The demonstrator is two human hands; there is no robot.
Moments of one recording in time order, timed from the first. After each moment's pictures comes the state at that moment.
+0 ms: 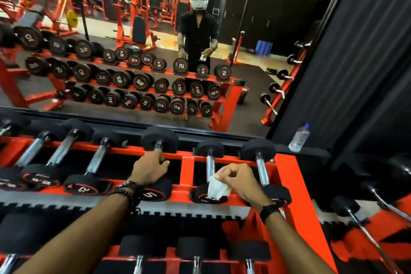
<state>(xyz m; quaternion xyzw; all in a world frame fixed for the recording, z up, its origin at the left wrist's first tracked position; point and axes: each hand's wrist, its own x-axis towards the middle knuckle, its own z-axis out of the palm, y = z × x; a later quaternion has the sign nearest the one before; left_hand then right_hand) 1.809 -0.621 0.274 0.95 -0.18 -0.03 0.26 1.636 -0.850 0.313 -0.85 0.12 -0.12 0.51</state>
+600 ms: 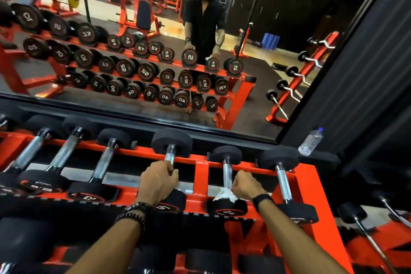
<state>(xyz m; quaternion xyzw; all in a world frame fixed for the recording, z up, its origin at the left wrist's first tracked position) 1.822 -0.613 0.252 0.93 -0.14 0.02 0.35 1.729 -0.858 0.275 -0.95 0.26 0.10 0.14</state>
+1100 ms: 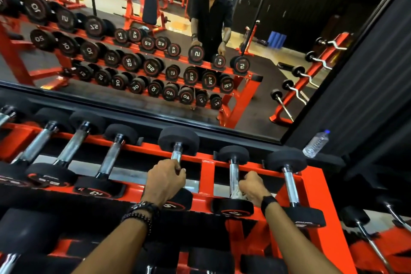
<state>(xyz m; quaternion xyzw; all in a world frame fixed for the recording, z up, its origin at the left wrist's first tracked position) 1.820 -0.611 0.254 0.92 -0.15 0.03 0.35 1.739 -0.853 0.264 -0.84 0.41 0.02 0.35</state>
